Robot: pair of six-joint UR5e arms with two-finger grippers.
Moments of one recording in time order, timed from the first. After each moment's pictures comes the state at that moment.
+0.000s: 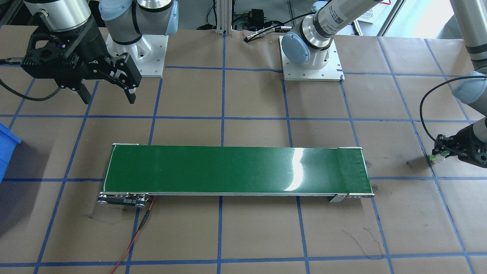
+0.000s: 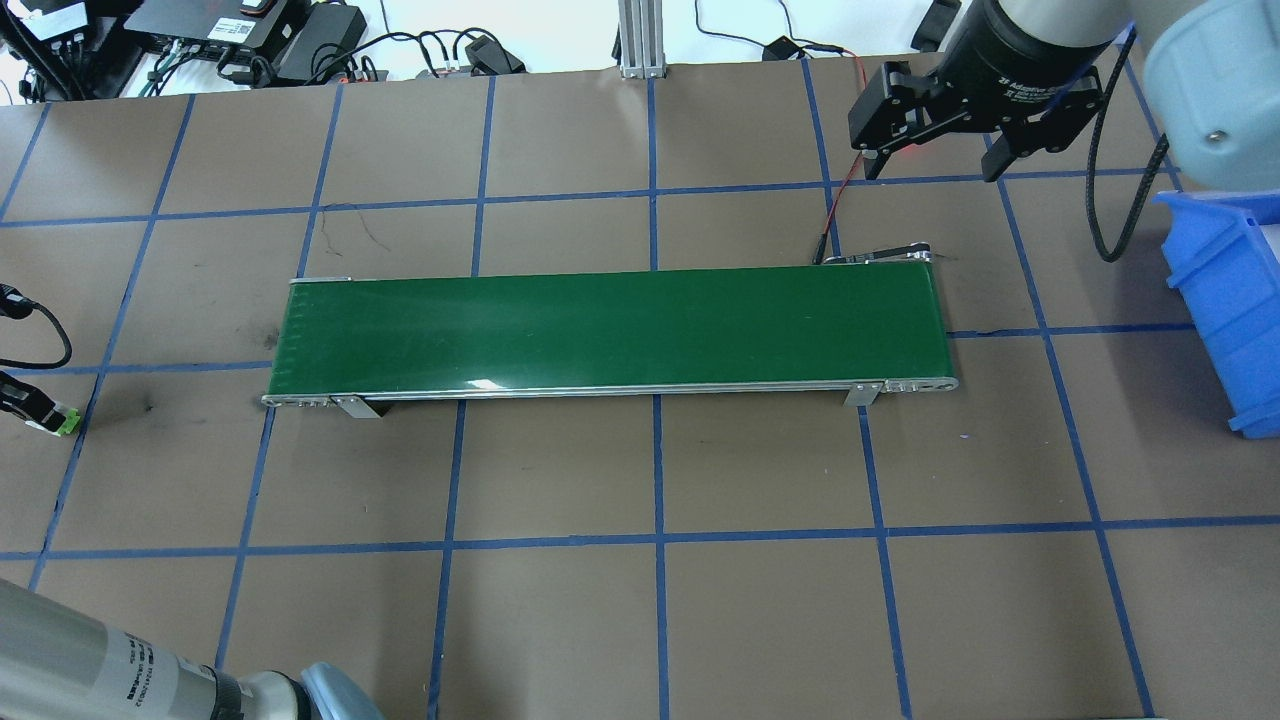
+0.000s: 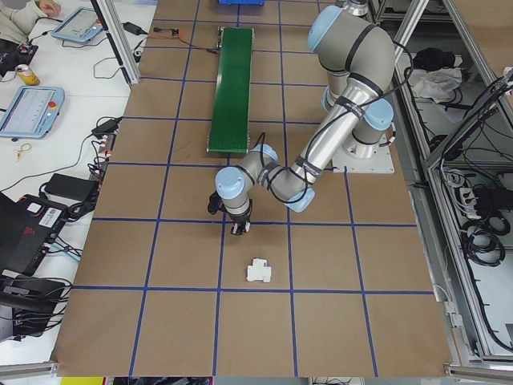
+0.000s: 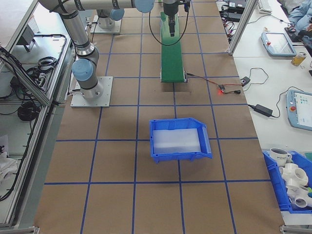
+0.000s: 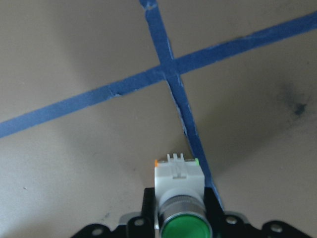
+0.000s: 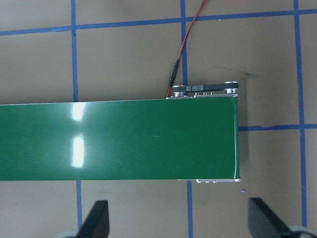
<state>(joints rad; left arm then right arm) -0.73 -2.06 -1.72 -1.00 1.67 1.18 1.57 -1.59 1.56 -1.69 -1.51 0.04</state>
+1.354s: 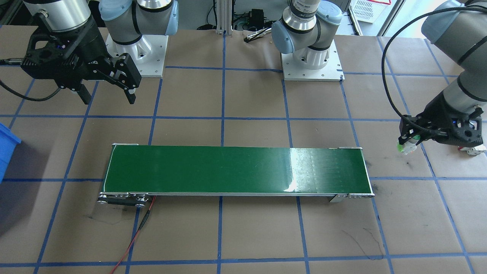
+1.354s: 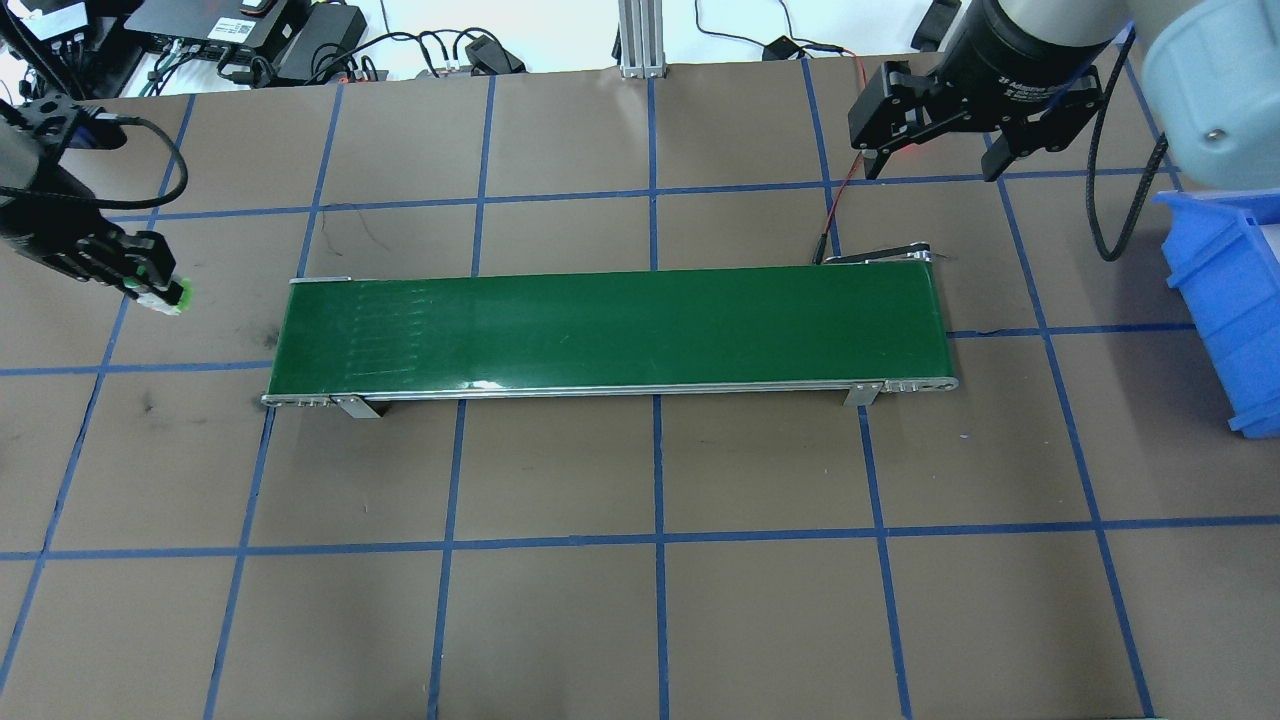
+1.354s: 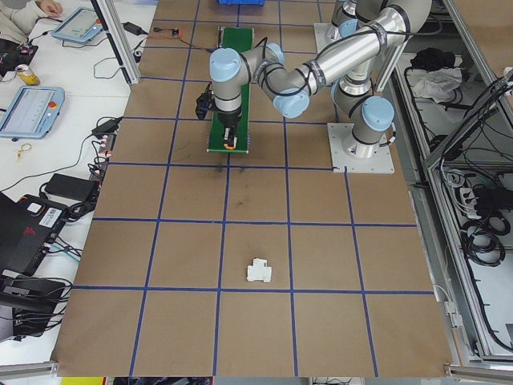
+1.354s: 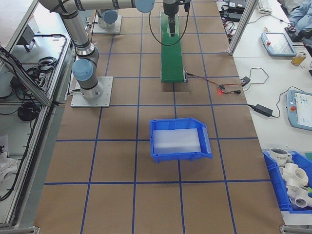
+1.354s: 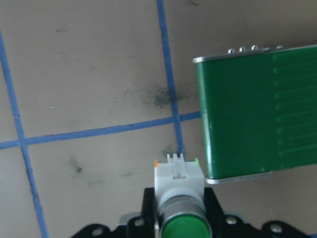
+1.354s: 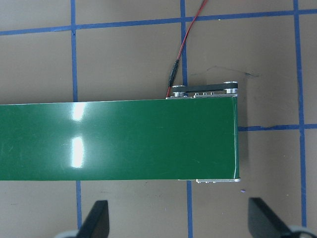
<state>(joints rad) -1.10 -1.69 -1.72 -1.31 1.55 0.59 1.57 -1.59 1.56 -1.69 -1.51 0.04</state>
